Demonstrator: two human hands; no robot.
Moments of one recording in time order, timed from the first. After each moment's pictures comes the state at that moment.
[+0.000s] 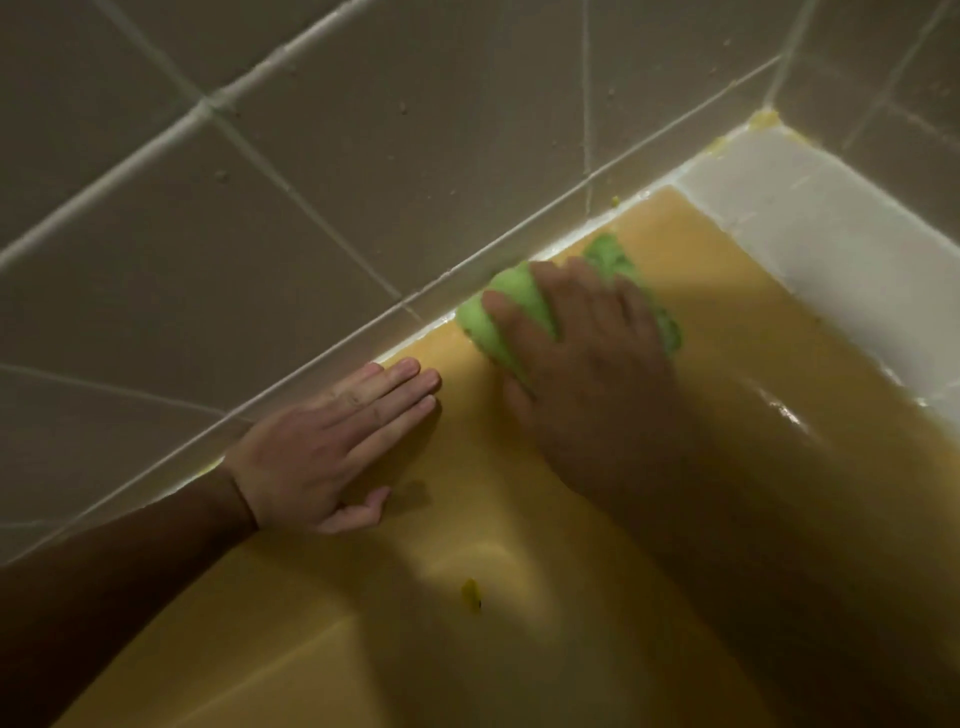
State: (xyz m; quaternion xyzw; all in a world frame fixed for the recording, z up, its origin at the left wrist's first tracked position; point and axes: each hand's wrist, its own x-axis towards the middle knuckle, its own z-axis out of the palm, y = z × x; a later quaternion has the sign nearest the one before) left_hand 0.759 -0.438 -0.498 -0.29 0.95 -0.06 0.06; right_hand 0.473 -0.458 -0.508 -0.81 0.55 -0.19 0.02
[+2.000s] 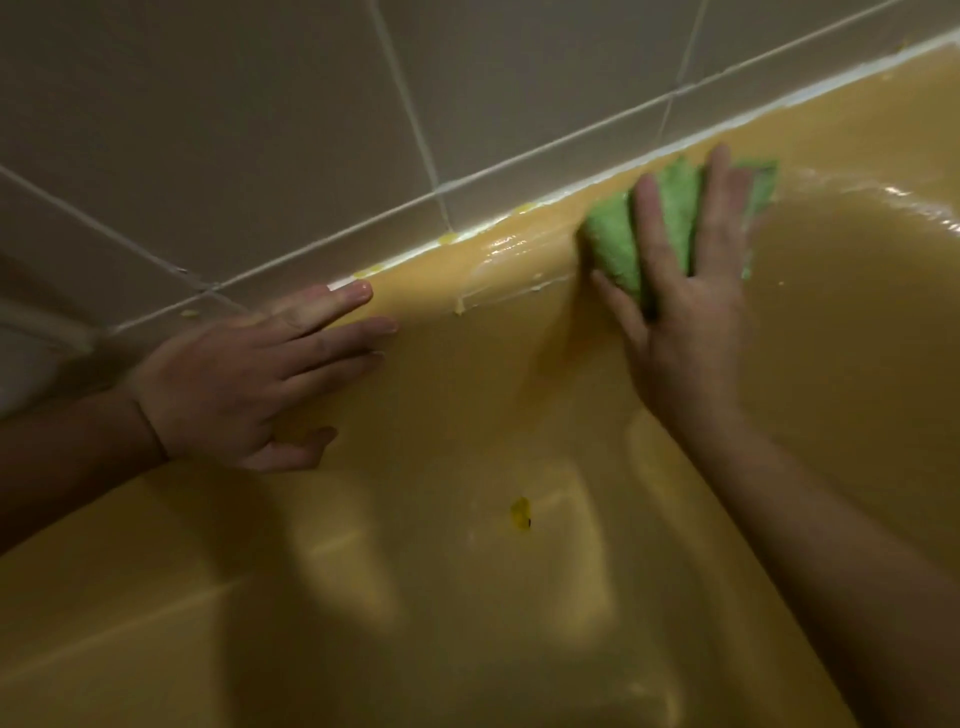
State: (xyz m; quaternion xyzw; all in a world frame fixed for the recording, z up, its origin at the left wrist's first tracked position) left_hand 0.932 -0.336 -0.511 -0.29 0.95 -0.05 0.02; right_hand 0.565 -0.412 -0.571 -0.76 0.54 -0.35 0.06
